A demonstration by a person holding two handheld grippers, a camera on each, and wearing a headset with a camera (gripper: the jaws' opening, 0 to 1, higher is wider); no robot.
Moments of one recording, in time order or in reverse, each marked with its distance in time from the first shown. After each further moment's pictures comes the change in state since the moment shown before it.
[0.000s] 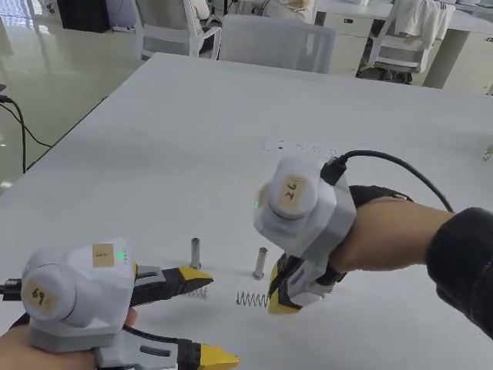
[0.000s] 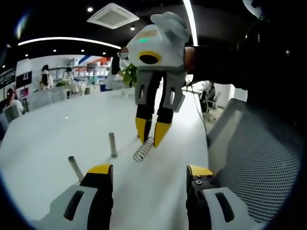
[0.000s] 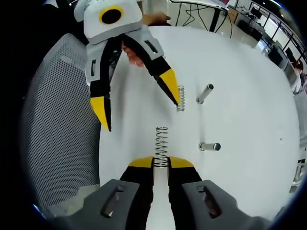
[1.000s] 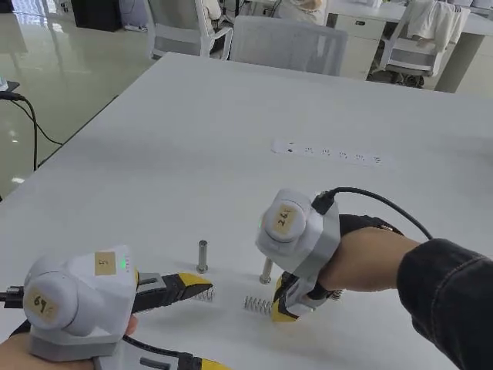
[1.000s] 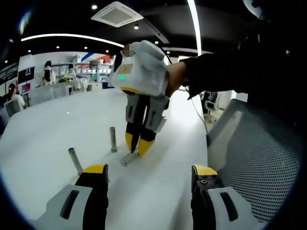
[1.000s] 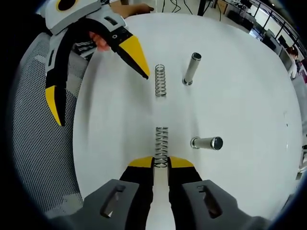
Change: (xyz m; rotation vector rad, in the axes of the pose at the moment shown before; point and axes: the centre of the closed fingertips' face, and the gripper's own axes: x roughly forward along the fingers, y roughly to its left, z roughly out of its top) left arm -0.003 -0.002 -0.008 -0.037 0.008 0.009; right arm 0.049 -0.033 -0.023 0.091 0.030 -0.041
